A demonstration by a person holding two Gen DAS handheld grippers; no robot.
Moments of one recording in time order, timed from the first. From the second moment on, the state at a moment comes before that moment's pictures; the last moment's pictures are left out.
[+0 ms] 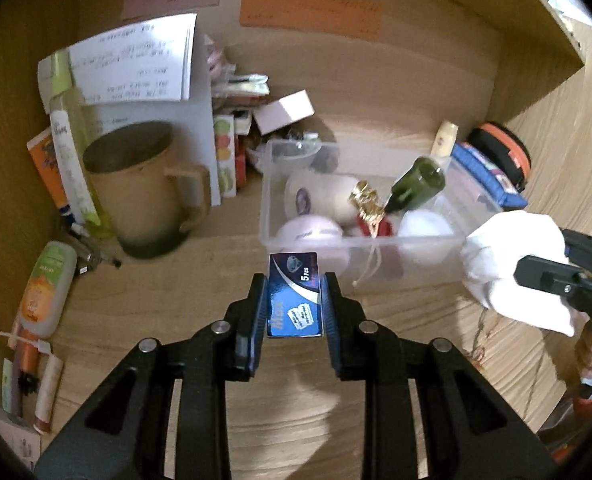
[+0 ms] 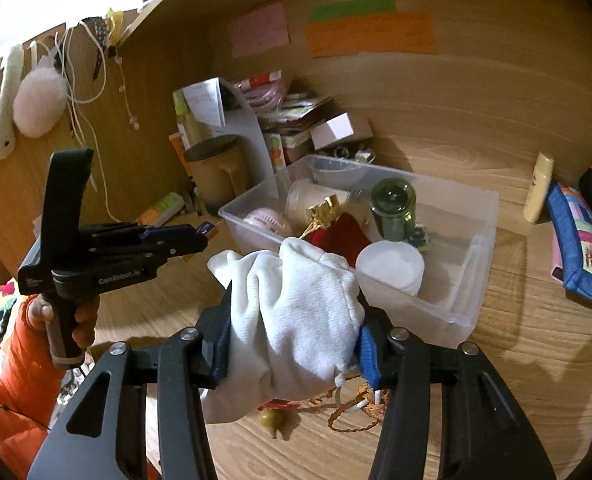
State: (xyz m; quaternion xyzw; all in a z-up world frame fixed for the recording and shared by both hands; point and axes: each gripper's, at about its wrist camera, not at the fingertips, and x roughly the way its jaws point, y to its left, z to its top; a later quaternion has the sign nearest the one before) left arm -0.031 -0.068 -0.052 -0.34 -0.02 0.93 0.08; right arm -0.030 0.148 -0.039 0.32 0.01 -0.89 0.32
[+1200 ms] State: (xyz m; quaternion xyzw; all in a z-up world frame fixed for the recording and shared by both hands) left arm -0.089 -0.004 -0.026 -0.32 -0.03 0.93 0.16; right arm -0.106 0.191 -0.033 0.32 -0.07 -0.92 0.21
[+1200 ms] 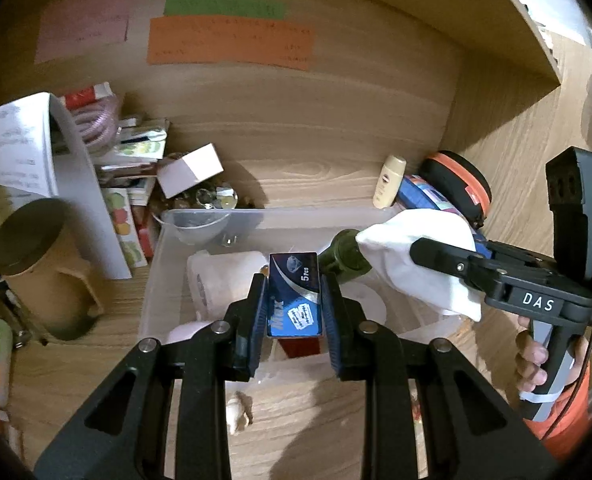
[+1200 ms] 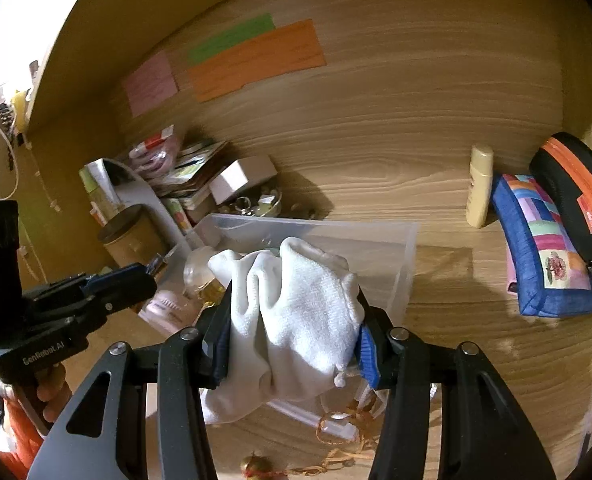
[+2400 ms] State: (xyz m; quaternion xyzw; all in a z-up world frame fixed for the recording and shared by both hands) left arm -0.128 0.025 -0.070 -0.38 0.02 0.92 0.13; right arm -0.107 0.157 -0.060 0.33 0.04 -0.93 0.17
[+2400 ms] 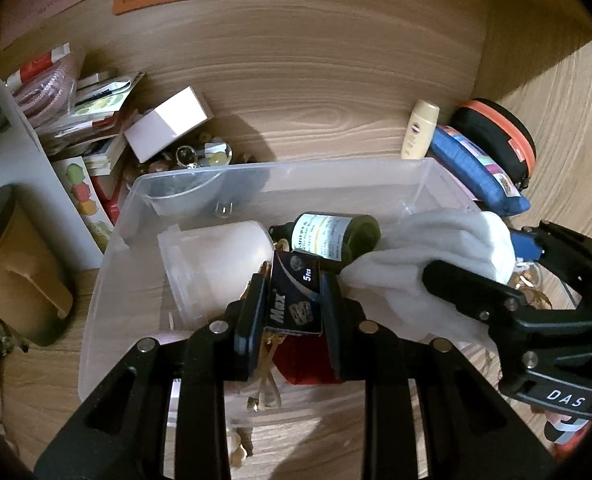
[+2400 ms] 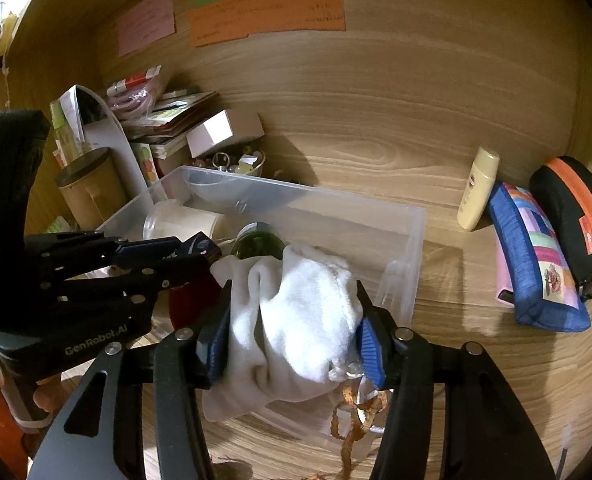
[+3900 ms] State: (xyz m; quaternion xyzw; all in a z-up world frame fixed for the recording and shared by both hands) left arm -0.051 -0.016 -0.030 -0.28 0.03 0.96 0.07; right arm -0.043 0.173 -0.019 0.26 0.06 -0.96 0.11
